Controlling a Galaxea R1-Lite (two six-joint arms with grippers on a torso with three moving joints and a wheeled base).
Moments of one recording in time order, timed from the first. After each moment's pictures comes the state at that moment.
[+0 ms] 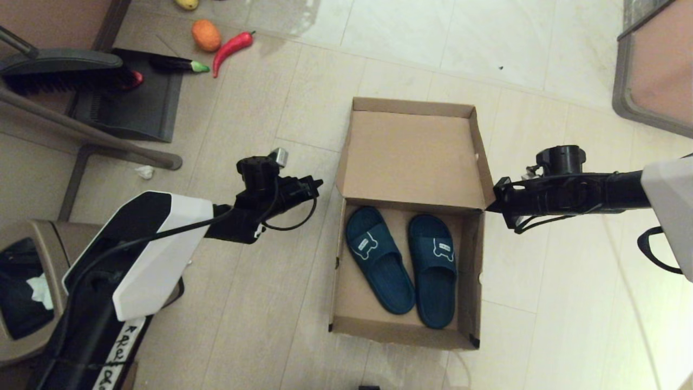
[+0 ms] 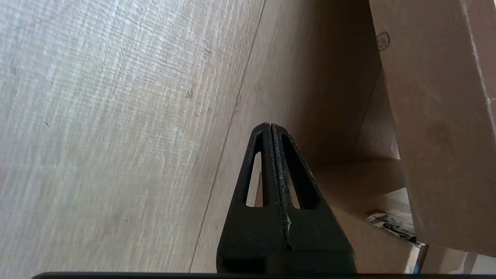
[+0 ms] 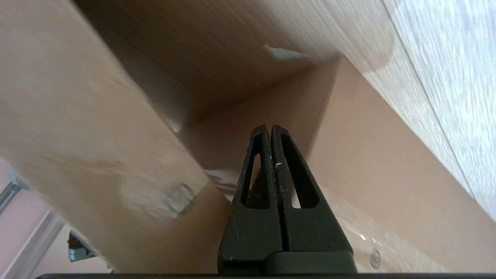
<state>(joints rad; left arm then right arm) -0.30 2.55 -1.92 -0.59 -0.35 -0.42 -0.08 2.35 -1.81 0.00 0.64 0.96</state>
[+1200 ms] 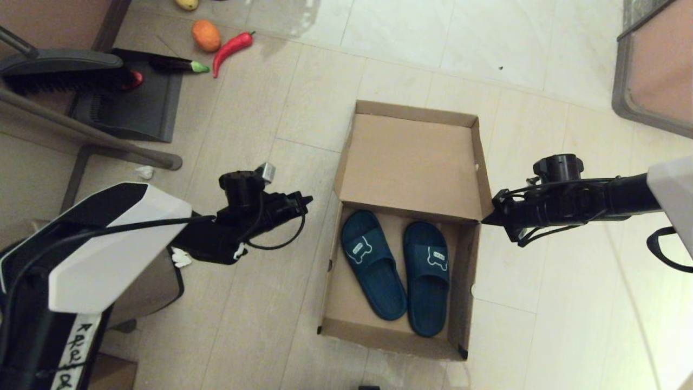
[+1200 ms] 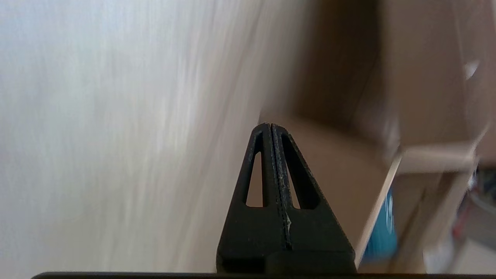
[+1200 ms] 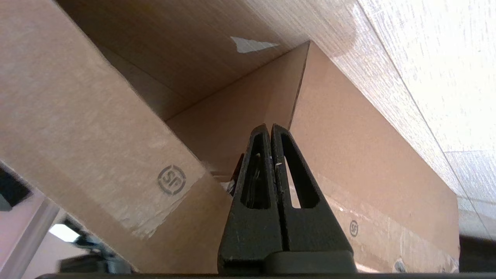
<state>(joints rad) -0.28 2.39 -1.52 -0.77 -0.34 -0.42 -0.06 2.29 -1.66 0.02 0.56 0.96</state>
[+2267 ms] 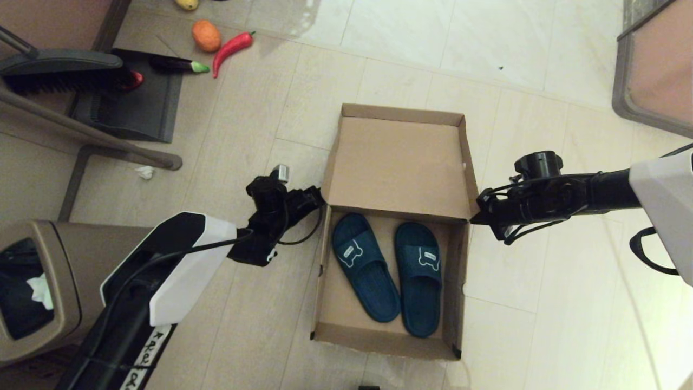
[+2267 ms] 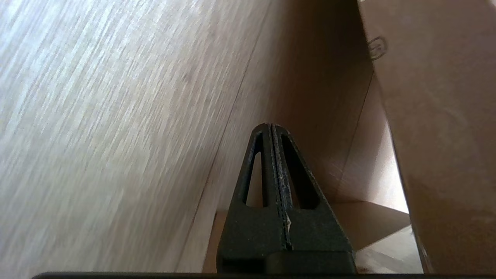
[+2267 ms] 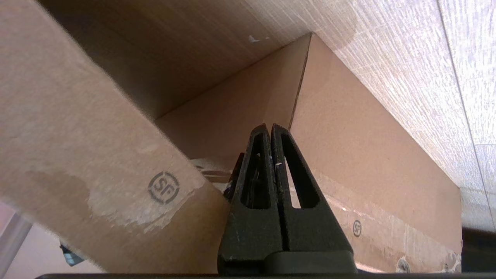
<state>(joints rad) -0.32 2.68 -1.90 -0.88 -0.31 -0.60 0.00 2.32 -1.76 0.11 0.54 0.95</state>
